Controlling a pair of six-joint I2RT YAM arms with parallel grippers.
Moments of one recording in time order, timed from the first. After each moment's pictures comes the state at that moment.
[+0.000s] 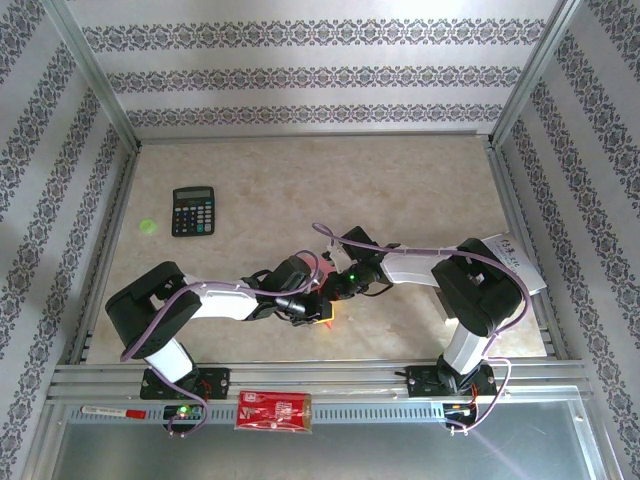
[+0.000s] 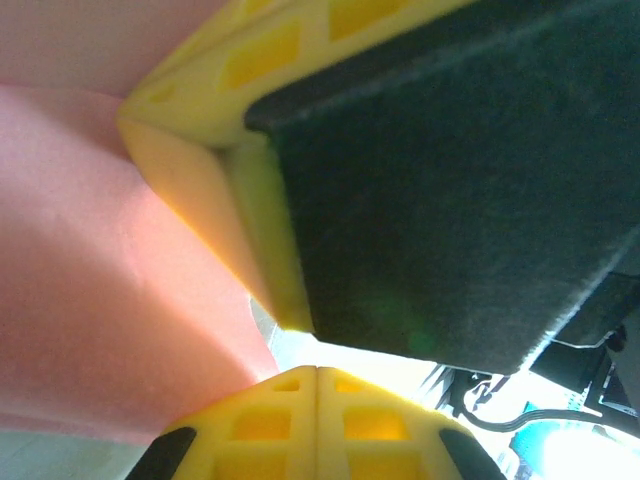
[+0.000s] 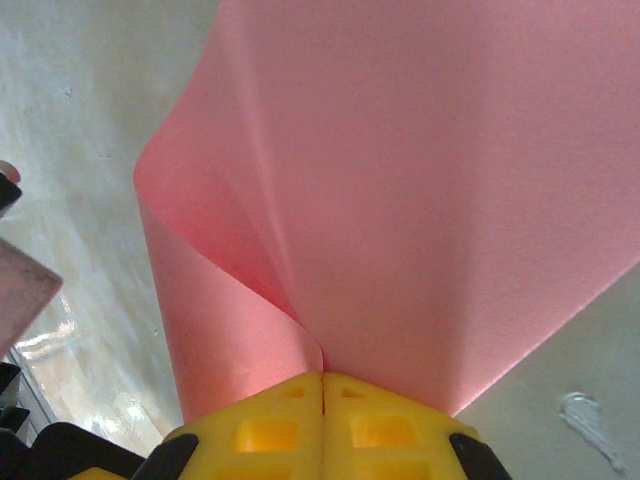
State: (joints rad) left arm -0.86 1.63 0.62 0.18 0.50 -1.08; right arm 0.66 1.73 0.80 -0.23 -0.56 0.37
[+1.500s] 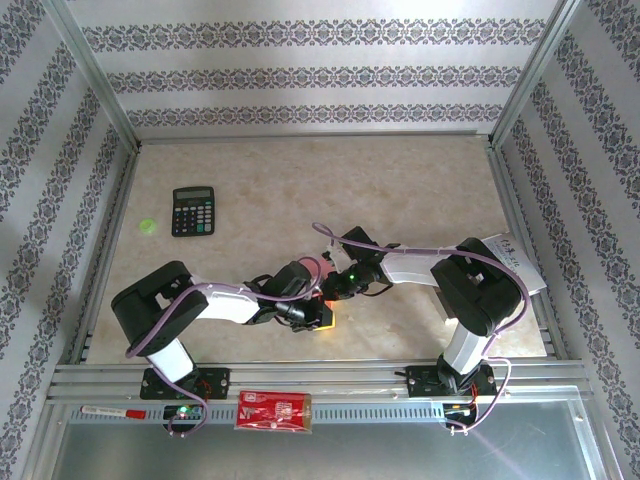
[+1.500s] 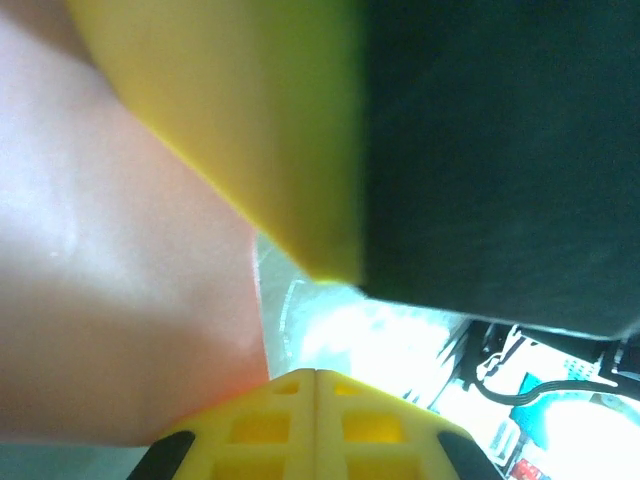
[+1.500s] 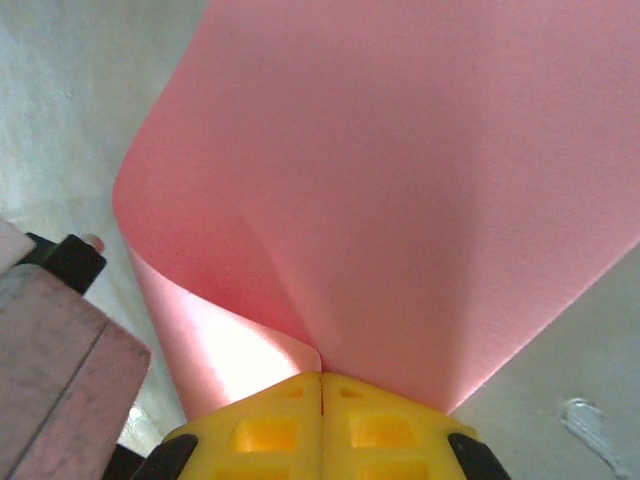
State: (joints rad) left arm -0.88 1.67 0.59 0.24 0.55 -1.08; right arm 0.66 1.74 0.80 -0.22 -0.57 0.38
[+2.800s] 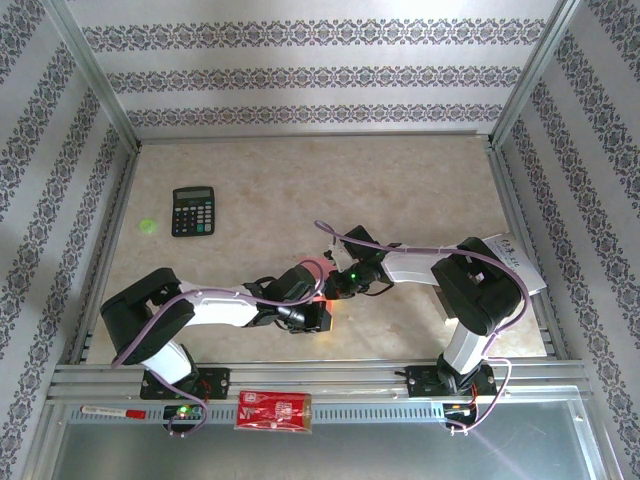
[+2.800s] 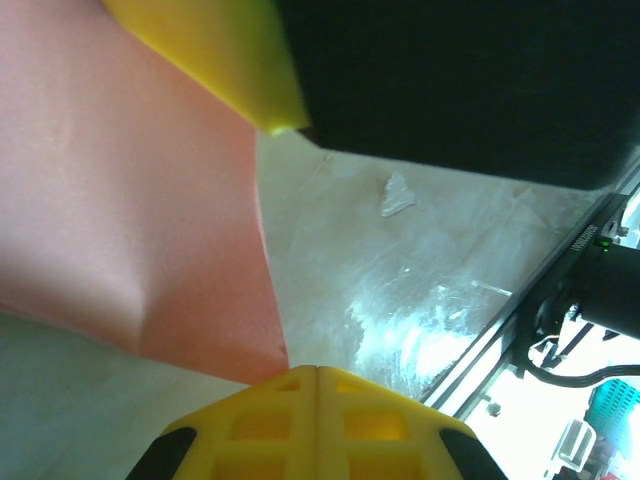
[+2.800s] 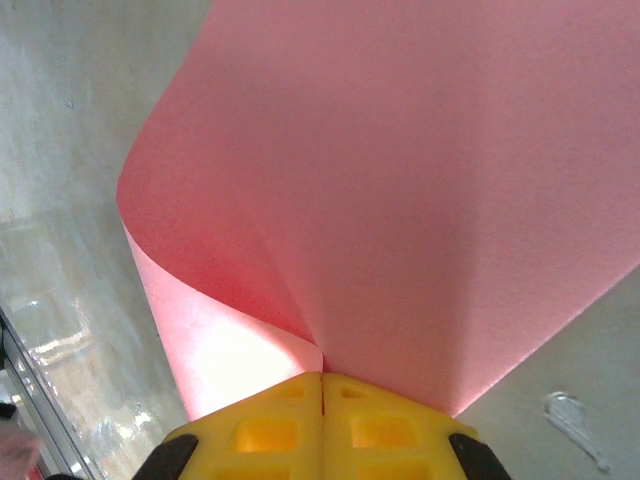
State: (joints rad) left arm -0.93 1.60 0.62 0.08 0.44 -0.99; right arm 0.64 1.74 0.80 -0.22 -0.58 0.39
